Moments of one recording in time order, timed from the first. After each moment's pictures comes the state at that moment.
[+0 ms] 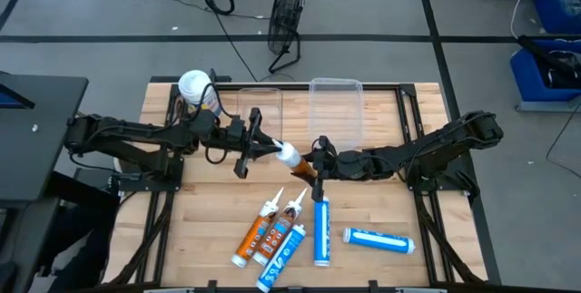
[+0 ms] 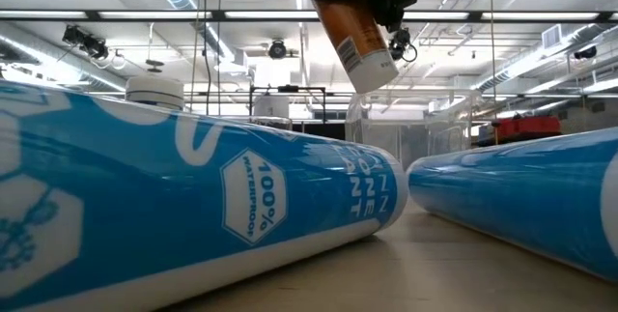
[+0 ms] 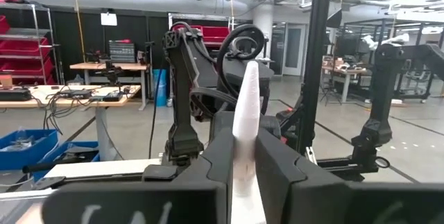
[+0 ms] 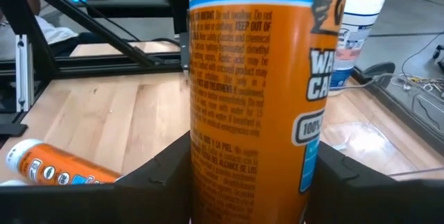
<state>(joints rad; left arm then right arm) 0.03 1.21 0.77 0.62 0.20 -0.07 0.23 1.49 0.89 0.29 0.36 0.09</state>
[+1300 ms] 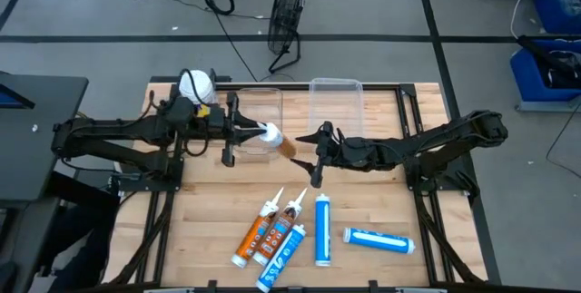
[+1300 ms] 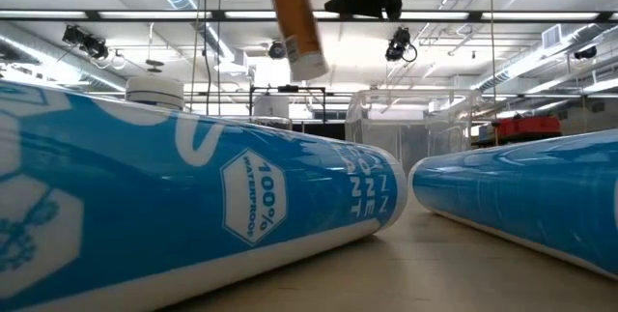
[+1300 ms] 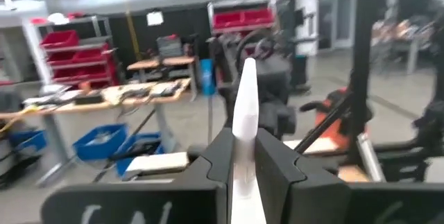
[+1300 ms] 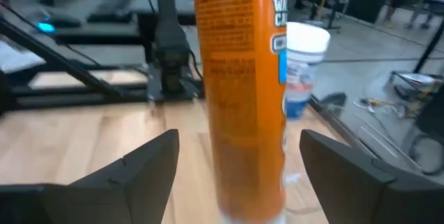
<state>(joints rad) 0.05 1.01 0.90 0.22 0.02 0.11 0.16 1.43 0.89 0.33 0.41 0.00</state>
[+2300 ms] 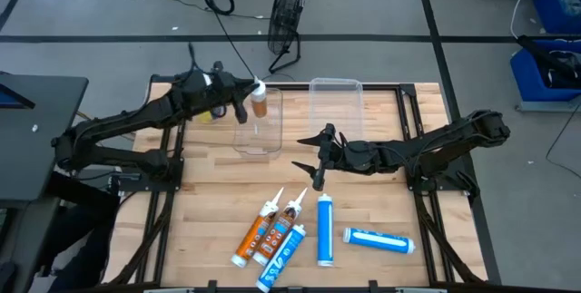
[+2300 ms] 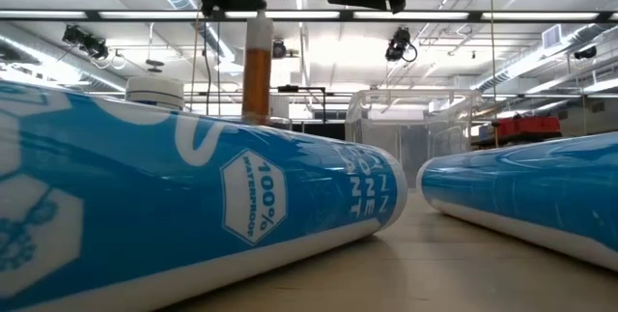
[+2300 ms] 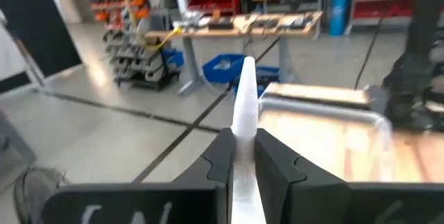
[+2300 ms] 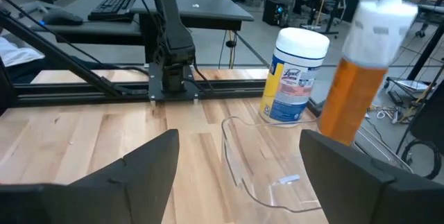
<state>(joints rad) 0.43 1.08 0.90 0.07 -0.11 0.13 0.20 1.42 0.89 0.32 0.44 -0.02</state>
